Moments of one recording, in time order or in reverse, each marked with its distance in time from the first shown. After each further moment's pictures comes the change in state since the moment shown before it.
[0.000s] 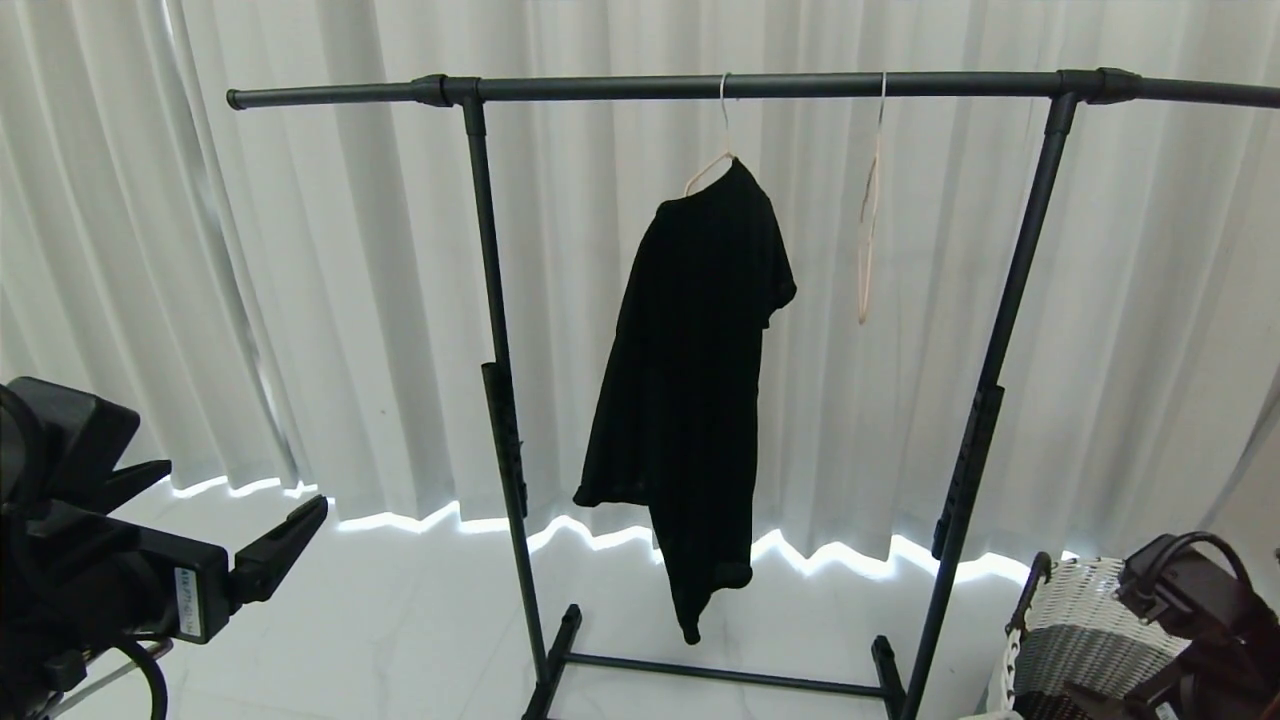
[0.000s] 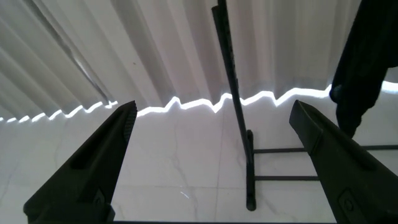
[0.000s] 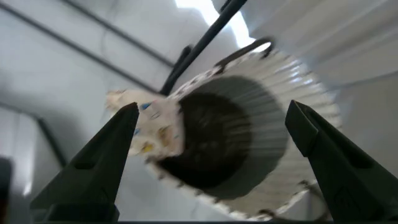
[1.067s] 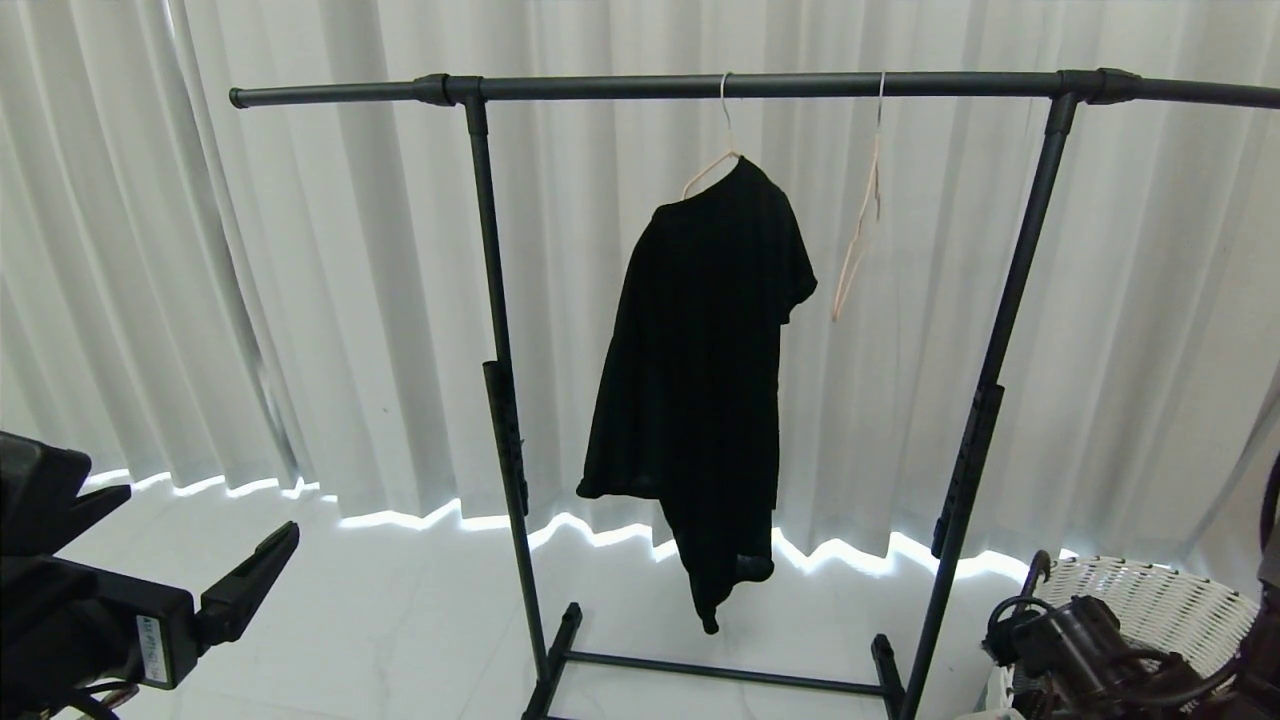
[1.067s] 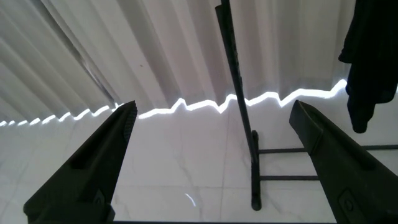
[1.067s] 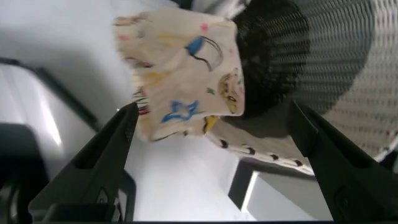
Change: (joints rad) left arm -0.053 -0.094 0.065 0.000 0.093 0.017; right arm 0.148 0.679 0.004 -0.226 -0.242 0.389
